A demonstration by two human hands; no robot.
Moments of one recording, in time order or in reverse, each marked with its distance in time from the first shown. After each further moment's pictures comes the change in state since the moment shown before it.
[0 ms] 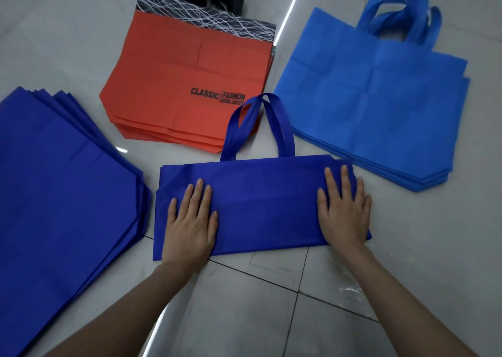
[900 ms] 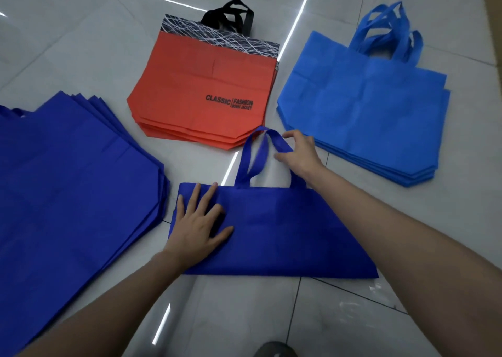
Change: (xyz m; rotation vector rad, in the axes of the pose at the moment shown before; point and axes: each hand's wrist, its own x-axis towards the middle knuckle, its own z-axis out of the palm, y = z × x) left_hand -0.026 -0.018 -0.025 -0.111 -0.108 0.202; right_hand 0.044 -0.099 -0.070 0.792 -0.221 -0.044
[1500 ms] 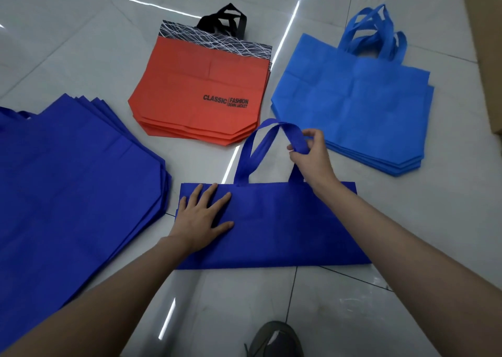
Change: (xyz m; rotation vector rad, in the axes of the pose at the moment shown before) left_hand 0.003 0.006 -0.010 0.158 -0.250 -0.066; right_hand -0.058 0.007 -0.020 0.388 0.125 -0.111
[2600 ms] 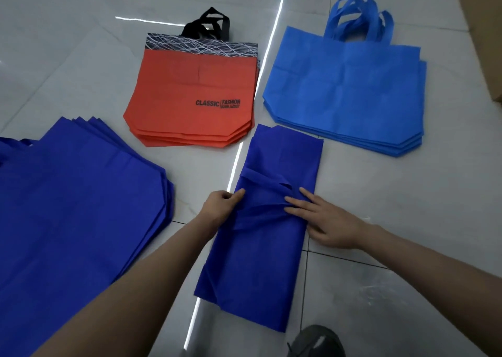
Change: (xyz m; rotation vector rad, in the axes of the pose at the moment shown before) left_hand 0.025 0.039 -0.034 -1.047 -0.061 -0.377; right_hand -0.058 0.112 -0.052 -0.978 -0.723 -0.519
